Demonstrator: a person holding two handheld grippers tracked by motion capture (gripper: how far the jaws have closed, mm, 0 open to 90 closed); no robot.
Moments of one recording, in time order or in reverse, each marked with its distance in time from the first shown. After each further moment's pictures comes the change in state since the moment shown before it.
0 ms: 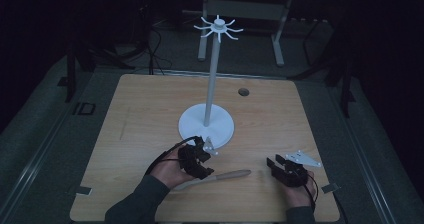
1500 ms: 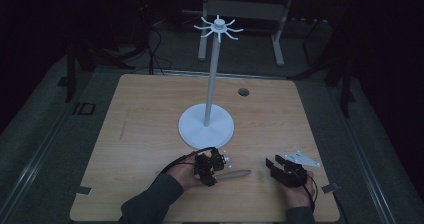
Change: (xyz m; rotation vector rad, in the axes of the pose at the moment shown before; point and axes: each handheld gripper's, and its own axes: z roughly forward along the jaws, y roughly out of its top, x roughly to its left) left arm -0.011 0.015 0.064 0.250 -0.073 0.066; right arm 0.001 -0.001 0.001 0.007 0.004 -0.003
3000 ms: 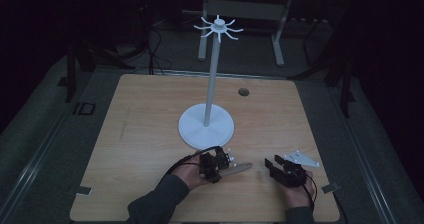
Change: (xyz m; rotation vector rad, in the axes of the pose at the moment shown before) left arm -0.002 0.009 -0.007 -0.056 0.060 -0.018; right arm 0.002 0.000 0.001 0.001 0.011 0.000
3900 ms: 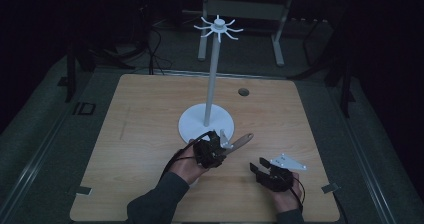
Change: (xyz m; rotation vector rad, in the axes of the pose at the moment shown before) left arm 0.008 0.001 -0.054 -0.304 0.186 -0.128; right arm 0.045 0.004 0.003 -0.027 0.133 -0.053
